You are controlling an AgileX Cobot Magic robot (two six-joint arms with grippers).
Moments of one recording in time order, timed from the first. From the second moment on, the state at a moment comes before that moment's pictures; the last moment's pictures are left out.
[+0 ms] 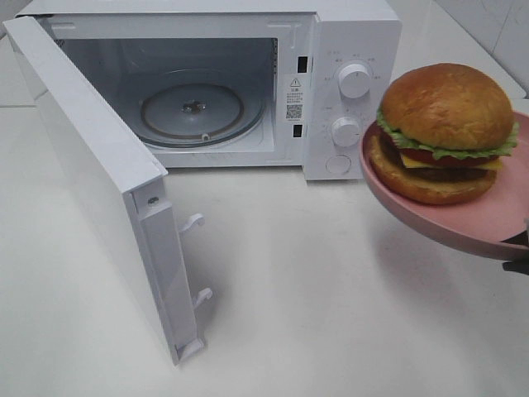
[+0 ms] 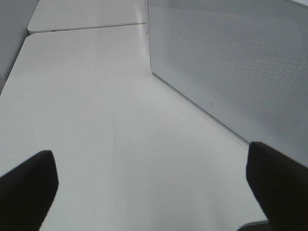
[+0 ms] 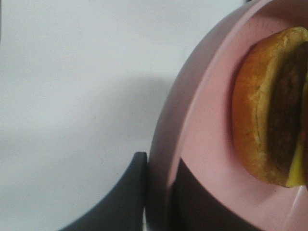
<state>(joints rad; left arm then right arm) -0.01 0.00 -0.52 -0.09 1.07 0.09 0.59 0.77 -0.48 -0.26 0.65 -0.94</state>
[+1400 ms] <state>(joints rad) -0.01 0.00 -0.52 -0.09 1.07 0.09 0.59 1.06 -0.47 -0.72 0.91 0.51</state>
